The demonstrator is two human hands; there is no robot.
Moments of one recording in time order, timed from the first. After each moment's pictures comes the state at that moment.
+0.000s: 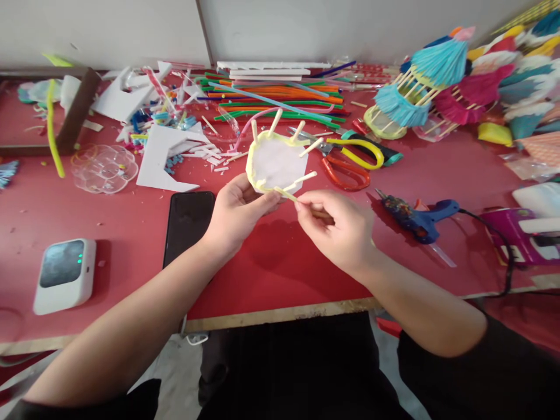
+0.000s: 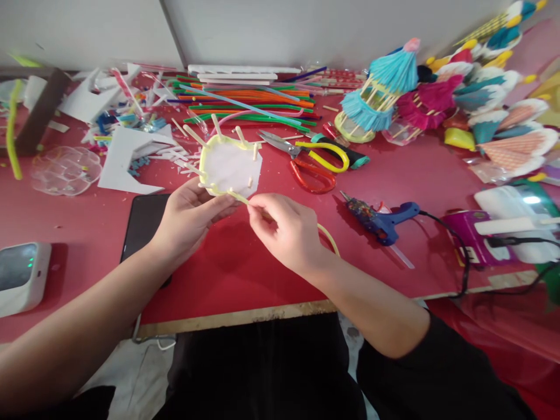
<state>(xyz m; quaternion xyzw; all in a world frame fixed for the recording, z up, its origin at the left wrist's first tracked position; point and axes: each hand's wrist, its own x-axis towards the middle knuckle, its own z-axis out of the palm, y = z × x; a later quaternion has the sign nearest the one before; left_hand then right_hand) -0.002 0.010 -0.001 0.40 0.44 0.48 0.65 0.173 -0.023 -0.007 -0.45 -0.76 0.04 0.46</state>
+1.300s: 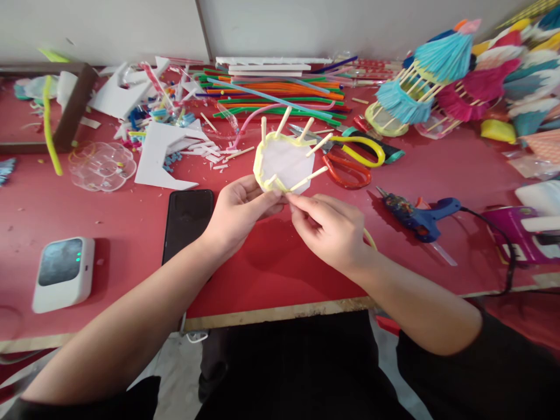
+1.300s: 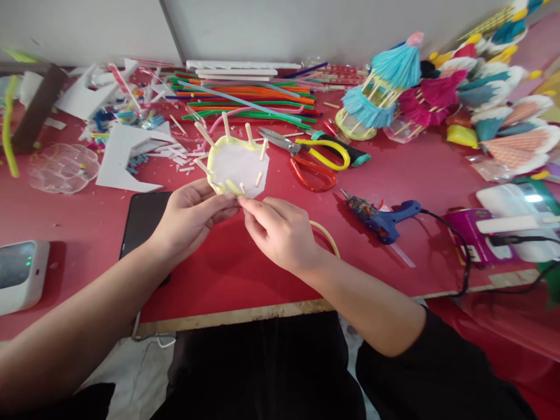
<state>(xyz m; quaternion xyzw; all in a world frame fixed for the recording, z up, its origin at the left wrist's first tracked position) -0.003 0.009 0.000 0.39 0.42 0.45 0.69 0.168 -0.019 -0.017 -0.41 -0.79 -0.06 0.45</state>
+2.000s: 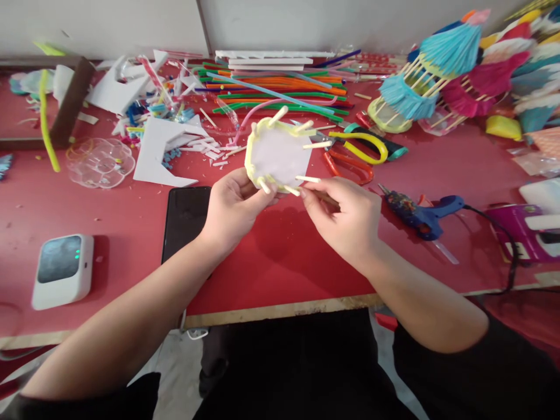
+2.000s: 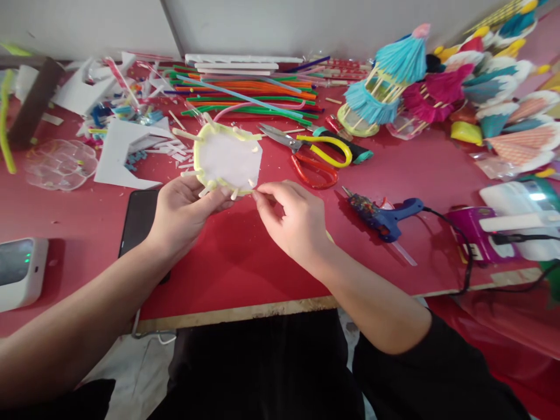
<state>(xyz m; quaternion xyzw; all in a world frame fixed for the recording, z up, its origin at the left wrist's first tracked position) -0.003 0.010 -0.002 0.46 0.45 0.50 0.58 0.180 -0.014 -0.011 -0.48 -0.75 0.00 0.46</state>
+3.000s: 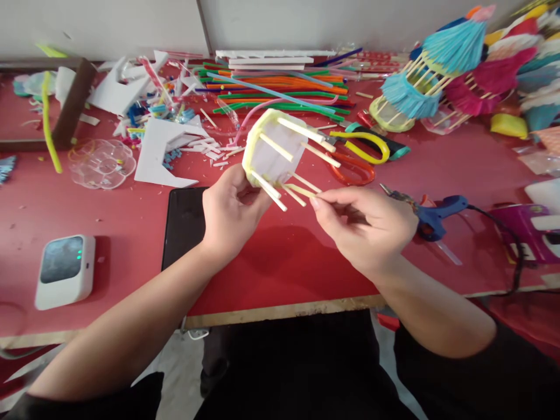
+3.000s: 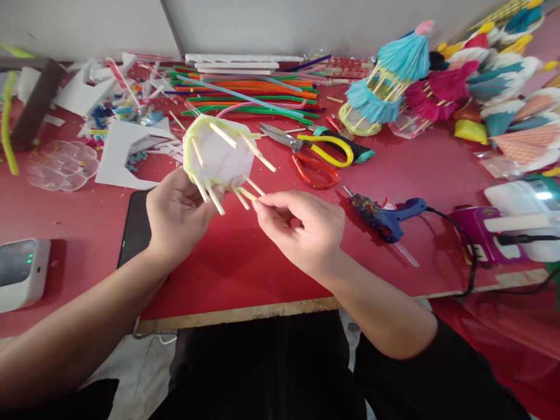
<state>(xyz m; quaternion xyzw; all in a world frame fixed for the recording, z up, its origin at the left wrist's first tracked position) -0.005 0.010 -0.009 0.61 0.47 0.53 0.36 0.180 -0.033 0.010 -0.48 -0.71 0.03 0.50</state>
